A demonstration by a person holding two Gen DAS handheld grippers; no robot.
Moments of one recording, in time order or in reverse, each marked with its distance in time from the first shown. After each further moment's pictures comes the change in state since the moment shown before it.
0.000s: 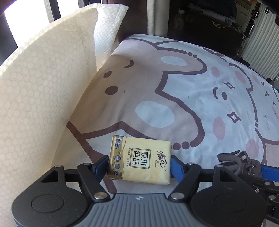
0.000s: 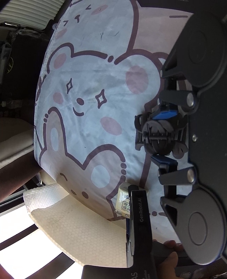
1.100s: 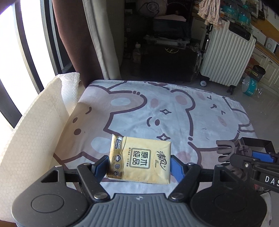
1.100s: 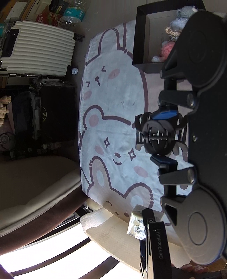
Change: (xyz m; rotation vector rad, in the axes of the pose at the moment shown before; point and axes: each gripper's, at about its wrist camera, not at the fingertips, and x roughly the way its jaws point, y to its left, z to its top) left arm -0.130 -0.093 -0.002 0.131 -0.175 -0.096; right arm -0.130 -0.077 -0.022 0.129 -0.240 -0.124
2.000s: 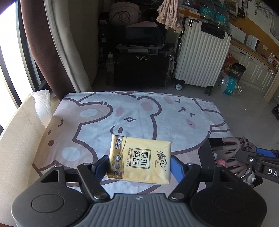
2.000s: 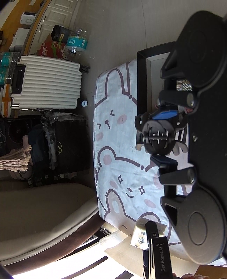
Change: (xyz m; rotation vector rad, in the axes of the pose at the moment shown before) left arm -0.022 -0.076 -0.001 0.065 -0.047 -0.091; right arm -0.058 -0.080 -0.011 0.060 -0.088 -0.120
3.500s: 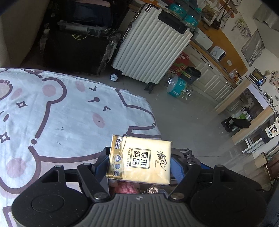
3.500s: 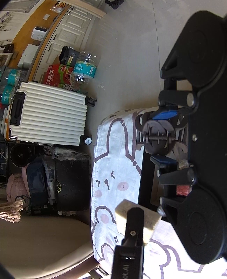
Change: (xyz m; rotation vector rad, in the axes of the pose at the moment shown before) left arm 0.118 -0.147 0.009 -0.140 0.032 -0.432; right arm 0.068 -0.139 -0.018 -0.077 -0.067 -0.167
